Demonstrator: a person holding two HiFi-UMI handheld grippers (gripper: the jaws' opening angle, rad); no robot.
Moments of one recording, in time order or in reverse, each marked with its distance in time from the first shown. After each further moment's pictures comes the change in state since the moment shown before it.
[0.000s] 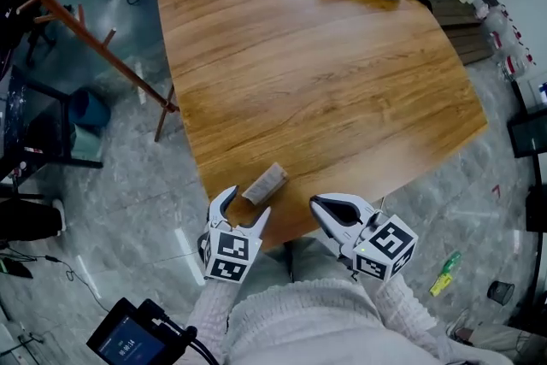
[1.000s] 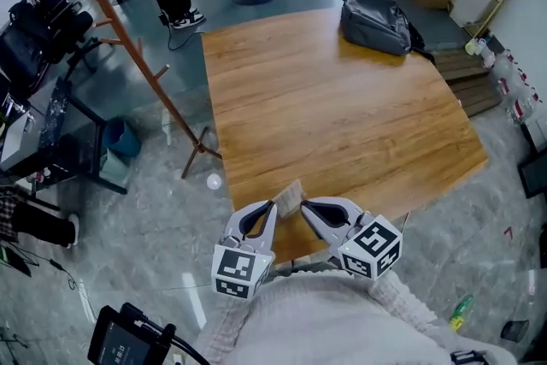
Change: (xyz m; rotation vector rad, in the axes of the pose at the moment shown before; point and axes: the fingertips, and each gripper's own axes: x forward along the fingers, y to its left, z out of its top) left arm -0.103 0.009 0.099 -0.054 -0.431 0.095; right arm 0.025 0.061 0.062 -0.237 -0.099 0.078
